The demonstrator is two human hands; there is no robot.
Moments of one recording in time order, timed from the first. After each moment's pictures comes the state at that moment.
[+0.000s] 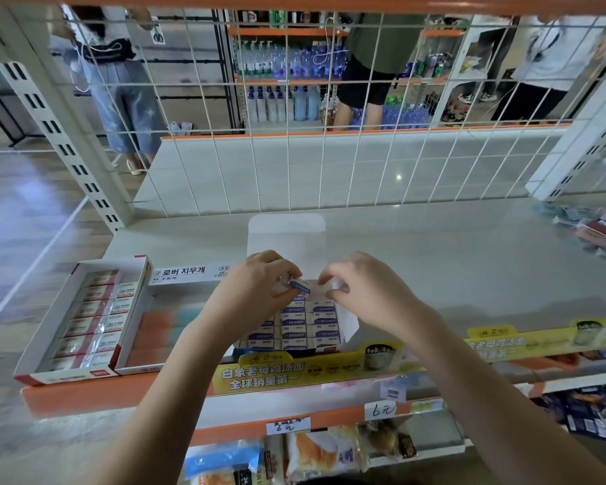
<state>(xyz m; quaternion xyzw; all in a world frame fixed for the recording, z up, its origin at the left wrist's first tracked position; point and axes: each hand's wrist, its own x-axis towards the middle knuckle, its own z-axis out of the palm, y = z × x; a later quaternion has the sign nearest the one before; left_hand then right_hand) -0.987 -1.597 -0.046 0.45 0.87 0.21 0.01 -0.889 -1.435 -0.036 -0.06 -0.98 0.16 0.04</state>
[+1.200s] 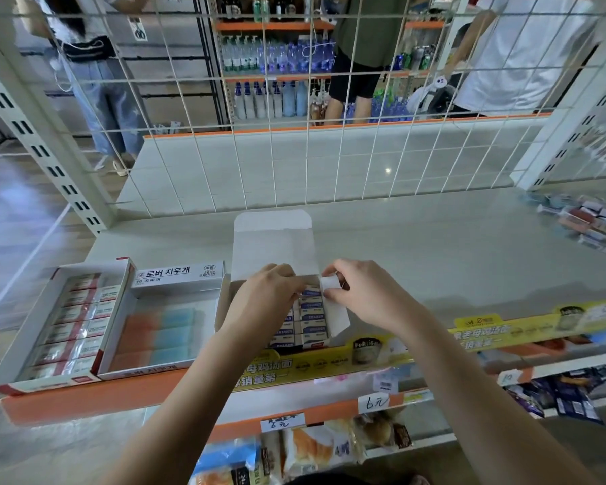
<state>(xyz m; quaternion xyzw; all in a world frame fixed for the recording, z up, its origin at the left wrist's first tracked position) -0.967 -1.571 -0.066 0.47 0.87 0.17 0.00 -0.875 -1.428 -0.038 -0.15 -0.96 0.25 -0.01</state>
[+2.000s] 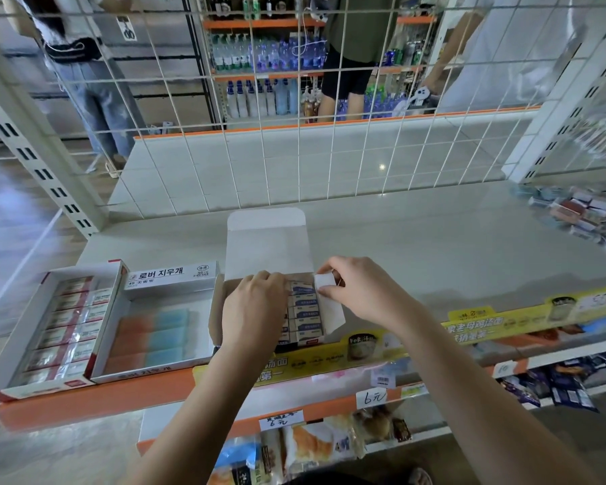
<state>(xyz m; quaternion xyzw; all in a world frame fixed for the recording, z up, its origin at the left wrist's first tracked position) -0.951 -1.568 -0.075 0.32 0.94 0.12 -0.05 -0.874 -1.426 -0.041 -0.16 -0.95 0.26 -0.01</state>
